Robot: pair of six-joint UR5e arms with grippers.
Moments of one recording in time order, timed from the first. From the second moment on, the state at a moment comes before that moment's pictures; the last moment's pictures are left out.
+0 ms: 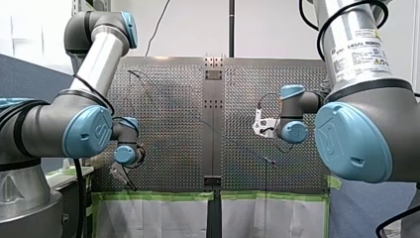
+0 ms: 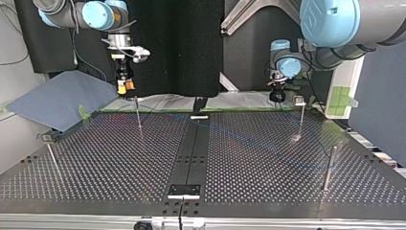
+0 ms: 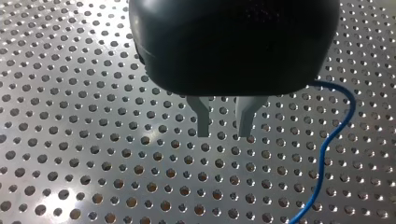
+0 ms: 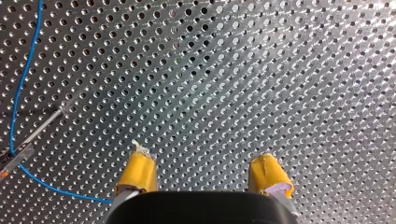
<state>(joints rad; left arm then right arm) 0.06 -2.24 -2.07 -2.16 -1.62 -2.44 1.94 -1.18 2.07 -0.93 1.53 1.66</state>
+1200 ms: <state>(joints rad) 0.04 -2.04 -2.13 -2.32 -1.67 -2.46 1.94 -1.18 2.07 -0.93 1.53 1.66</state>
